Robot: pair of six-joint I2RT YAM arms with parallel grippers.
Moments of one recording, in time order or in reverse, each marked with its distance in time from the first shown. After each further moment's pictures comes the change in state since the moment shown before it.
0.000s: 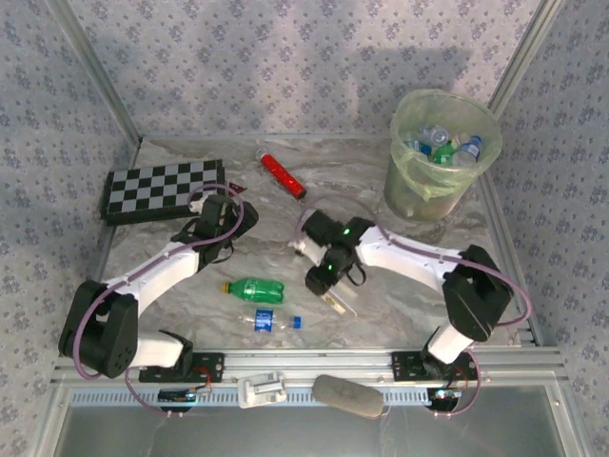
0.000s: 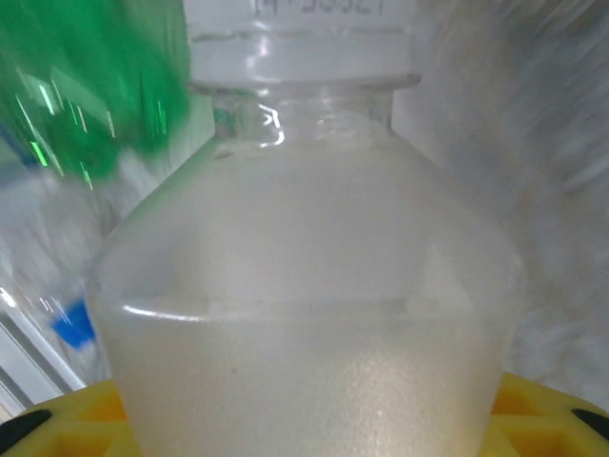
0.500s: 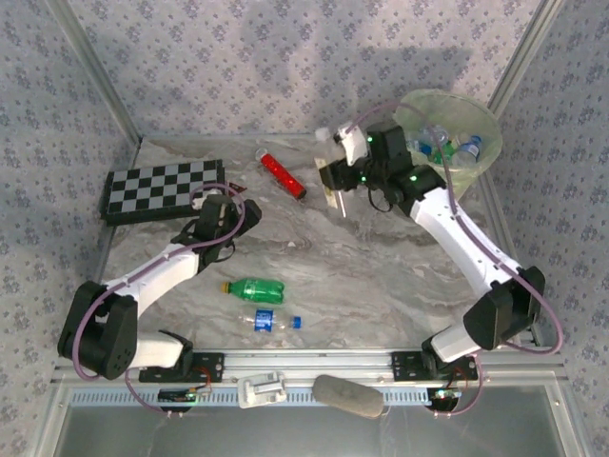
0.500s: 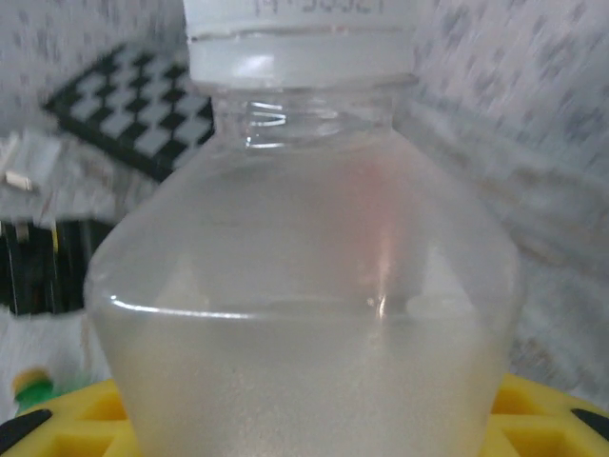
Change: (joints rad) left arm -0.011 -0.005 -0.012 0.077 0.043 0.036; right arm -0.345 -0.105 0.300 0.332 -0.080 -0.019
